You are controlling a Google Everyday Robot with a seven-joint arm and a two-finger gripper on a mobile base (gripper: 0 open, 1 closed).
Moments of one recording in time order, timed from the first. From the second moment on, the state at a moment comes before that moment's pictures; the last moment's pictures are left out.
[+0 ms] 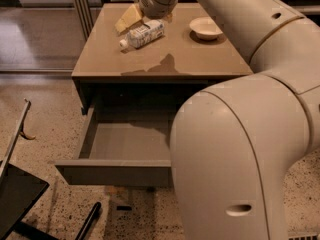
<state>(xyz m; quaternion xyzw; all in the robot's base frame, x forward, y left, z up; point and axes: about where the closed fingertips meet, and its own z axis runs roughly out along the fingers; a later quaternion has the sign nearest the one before) 0.780 0.036 0.928 -0.28 0.90 0.12 0.29</state>
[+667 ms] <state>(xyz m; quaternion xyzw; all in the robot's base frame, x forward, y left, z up) 0.796 0.046 0.908 -0.13 0.95 0.13 0.26</state>
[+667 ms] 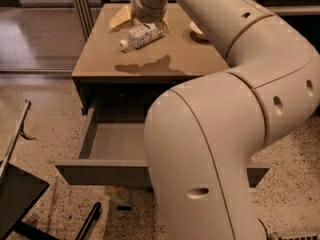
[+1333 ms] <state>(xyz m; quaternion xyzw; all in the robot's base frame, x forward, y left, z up) 0.803 0.042 0.896 -0.04 0.96 0.14 0.24</state>
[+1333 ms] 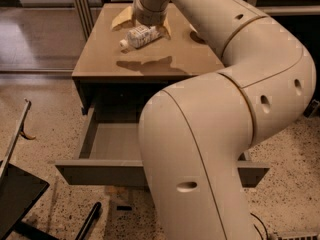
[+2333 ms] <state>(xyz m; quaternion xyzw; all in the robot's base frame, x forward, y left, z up) 0.843 0.069 0.884 0.02 0.96 0.13 0.25</state>
